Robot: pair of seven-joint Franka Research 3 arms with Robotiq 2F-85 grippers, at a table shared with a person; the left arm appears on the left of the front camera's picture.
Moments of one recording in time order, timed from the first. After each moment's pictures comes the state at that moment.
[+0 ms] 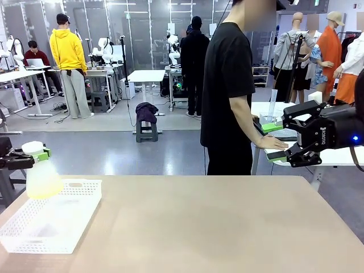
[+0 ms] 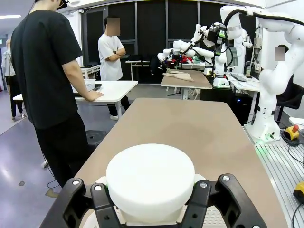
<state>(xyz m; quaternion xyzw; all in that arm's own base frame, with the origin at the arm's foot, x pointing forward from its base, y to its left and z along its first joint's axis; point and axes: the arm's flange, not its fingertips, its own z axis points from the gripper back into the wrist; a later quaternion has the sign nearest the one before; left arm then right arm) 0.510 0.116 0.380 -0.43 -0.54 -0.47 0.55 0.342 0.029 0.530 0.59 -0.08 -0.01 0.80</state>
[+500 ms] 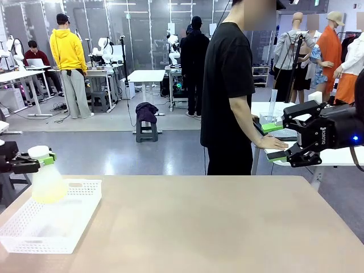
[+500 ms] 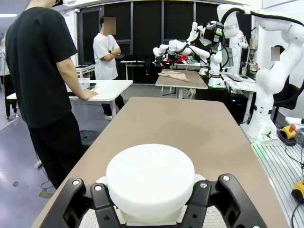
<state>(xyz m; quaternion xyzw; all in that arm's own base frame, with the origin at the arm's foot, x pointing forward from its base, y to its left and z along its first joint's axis) 0.514 0.101 0.364 -0.44 -0.53 -0.47 0.55 0.342 0.029 0.530 0.59 -0.08 -0.01 0.80</state>
